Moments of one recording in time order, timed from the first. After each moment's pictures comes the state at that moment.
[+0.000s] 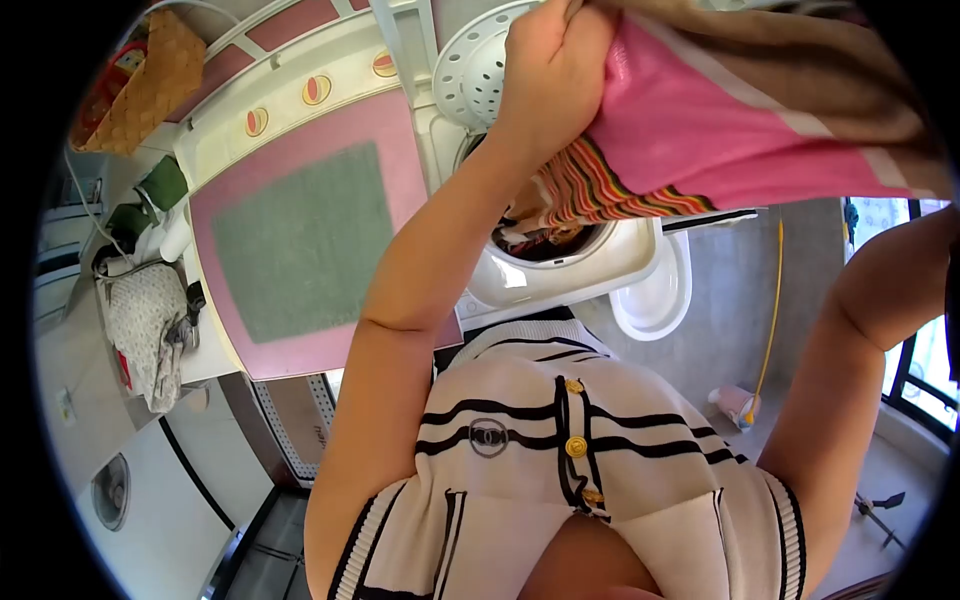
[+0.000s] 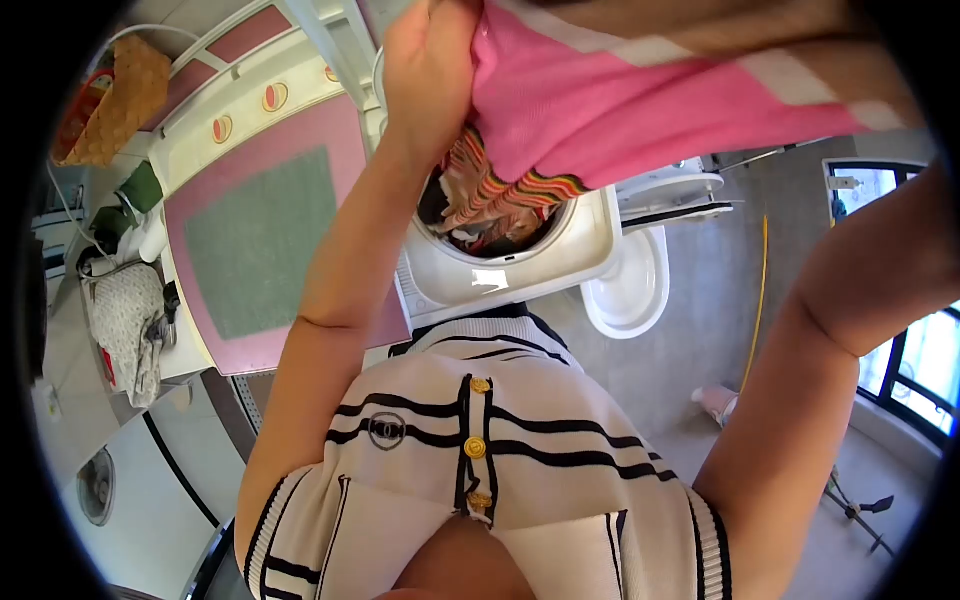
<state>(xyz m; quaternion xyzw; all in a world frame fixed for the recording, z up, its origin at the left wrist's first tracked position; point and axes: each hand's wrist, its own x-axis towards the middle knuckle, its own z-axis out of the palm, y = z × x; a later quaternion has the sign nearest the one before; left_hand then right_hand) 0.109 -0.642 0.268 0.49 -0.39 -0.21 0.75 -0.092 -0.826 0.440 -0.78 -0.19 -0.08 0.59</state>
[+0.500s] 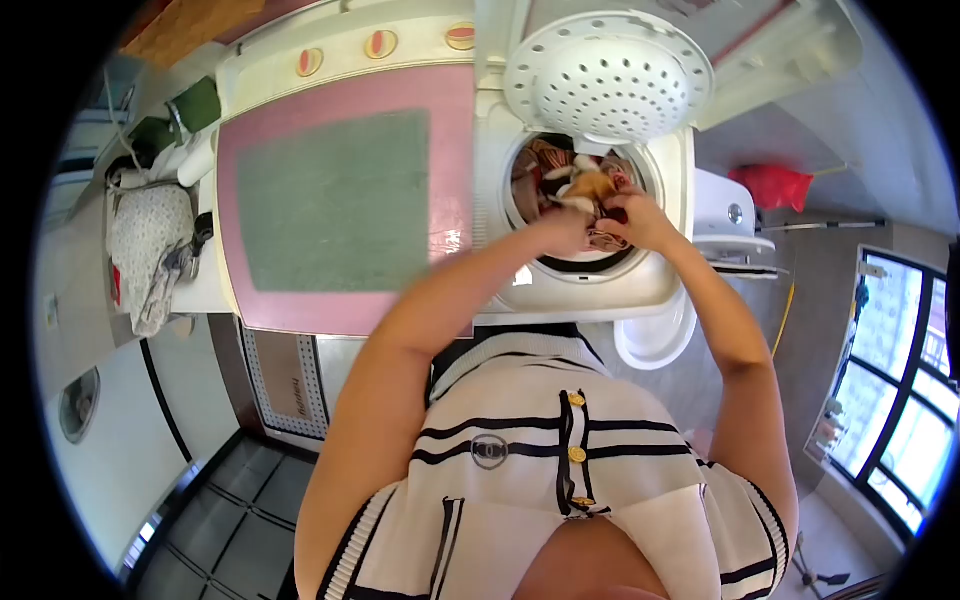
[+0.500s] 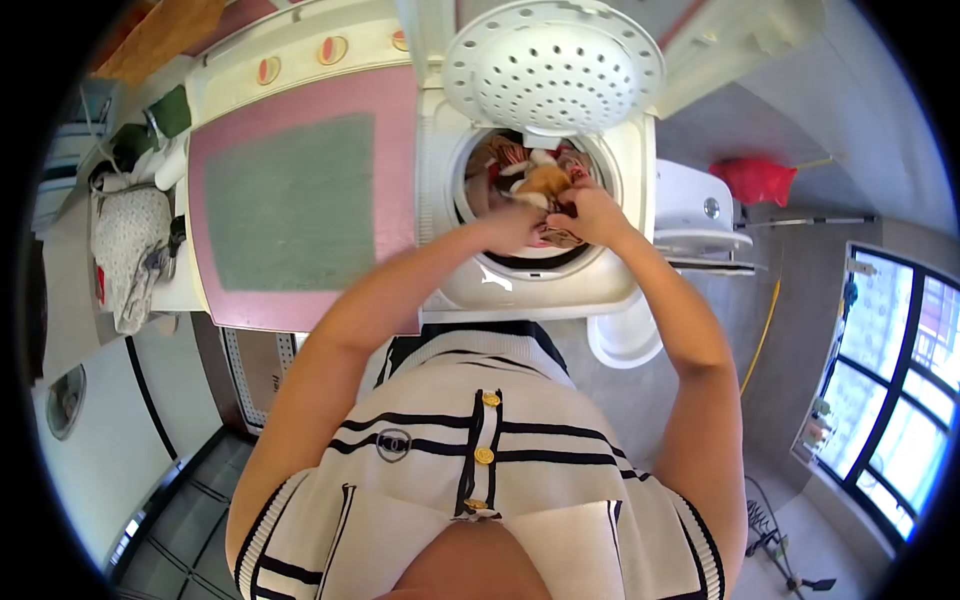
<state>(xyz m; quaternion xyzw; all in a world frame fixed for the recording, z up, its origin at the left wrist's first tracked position) 0.066 -0.615 -0.017 0.65 -0.58 -0.45 0.17 -0.049 -0.757 0.054 -0.96 0.10 0.06 0.26</state>
